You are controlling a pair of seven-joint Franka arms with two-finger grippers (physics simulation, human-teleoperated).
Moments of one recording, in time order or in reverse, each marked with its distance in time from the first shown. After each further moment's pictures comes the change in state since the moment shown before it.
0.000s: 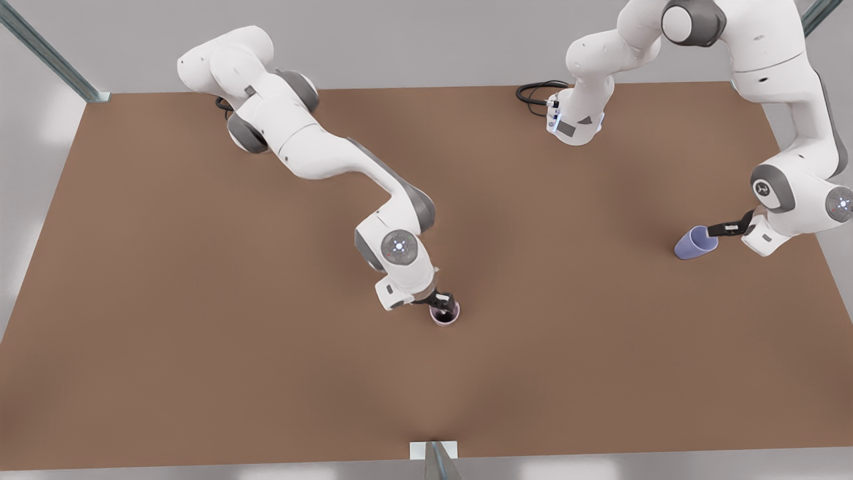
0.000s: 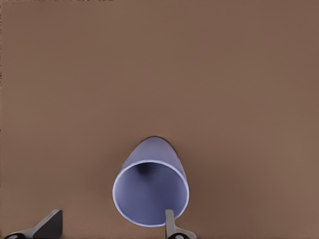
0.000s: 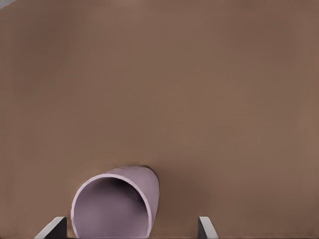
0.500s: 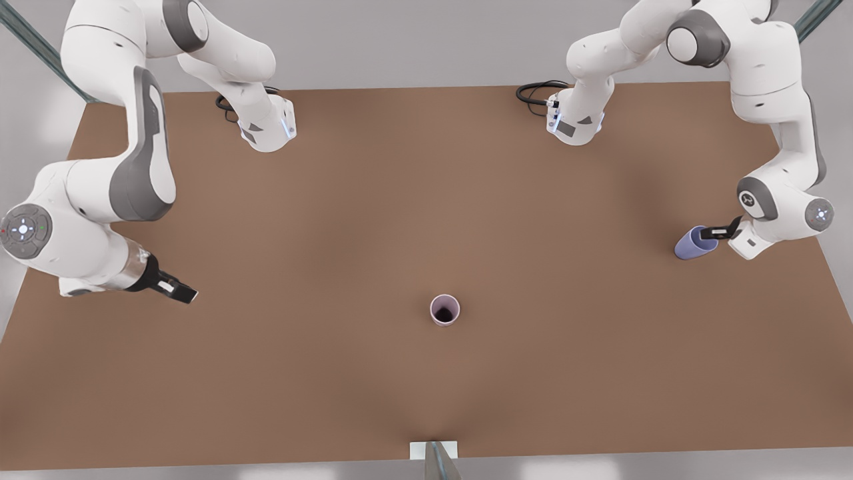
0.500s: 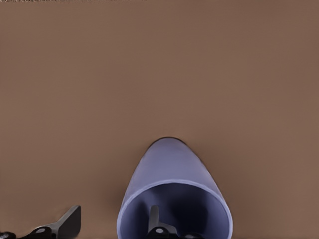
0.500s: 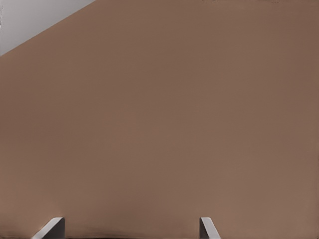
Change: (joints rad) left arm 0.036 0.107 -0.002 -0.027 -0.006 0.113 0.073; right arm -0.680 -0.641 0.005 -0.511 0.062 -0.403 -0.541
